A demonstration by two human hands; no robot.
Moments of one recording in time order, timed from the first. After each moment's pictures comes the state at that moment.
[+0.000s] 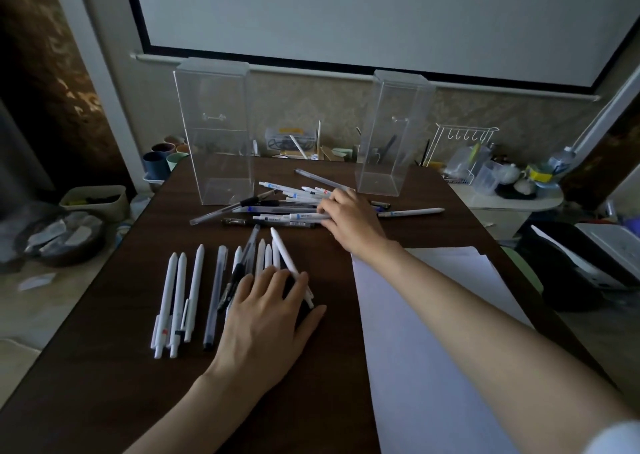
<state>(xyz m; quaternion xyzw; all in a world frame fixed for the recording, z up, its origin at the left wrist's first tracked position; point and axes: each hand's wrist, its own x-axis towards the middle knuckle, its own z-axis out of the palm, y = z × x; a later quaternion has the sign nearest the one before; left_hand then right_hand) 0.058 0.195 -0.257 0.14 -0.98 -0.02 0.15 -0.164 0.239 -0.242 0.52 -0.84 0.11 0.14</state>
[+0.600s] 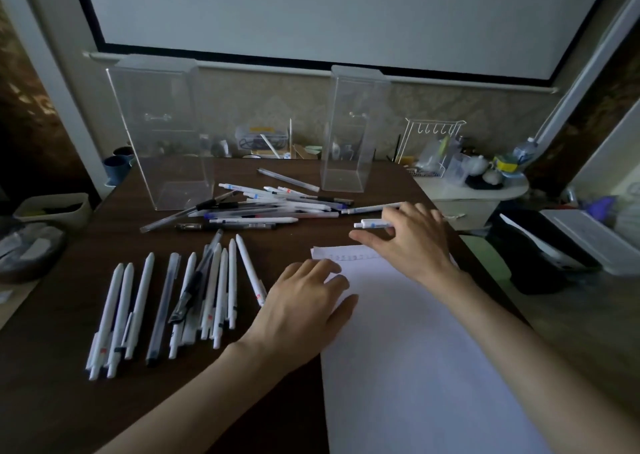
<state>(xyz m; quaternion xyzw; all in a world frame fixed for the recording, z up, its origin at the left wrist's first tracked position) -0.002 0.246 -0.232 -0.02 -0.98 -0.12 0.14 -0.171 0.372 -0.219 0.33 -0.92 0.09 0.18</state>
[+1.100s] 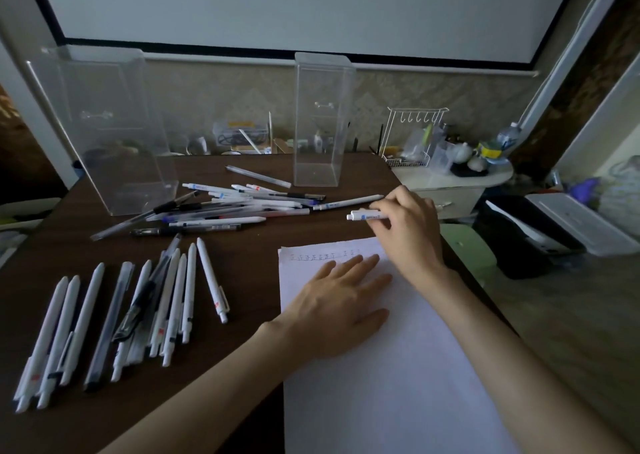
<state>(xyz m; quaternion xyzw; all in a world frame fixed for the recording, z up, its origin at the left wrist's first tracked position) -0.066 0.288 -0.254 -0.14 -0.98 -0.11 0.03 -0.211 0.395 -0.244 0.35 -0.86 0.22 0.32</state>
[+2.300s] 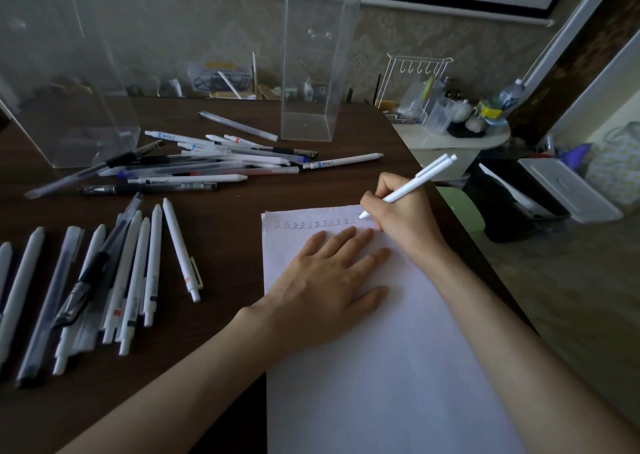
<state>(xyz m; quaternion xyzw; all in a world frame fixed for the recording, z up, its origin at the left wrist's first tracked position) -0.066 0.289 -0.264 -0.13 -0.98 -0.13 0.04 -0.199 0.393 -0.254 0.22 -0.83 0.51 0.00</state>
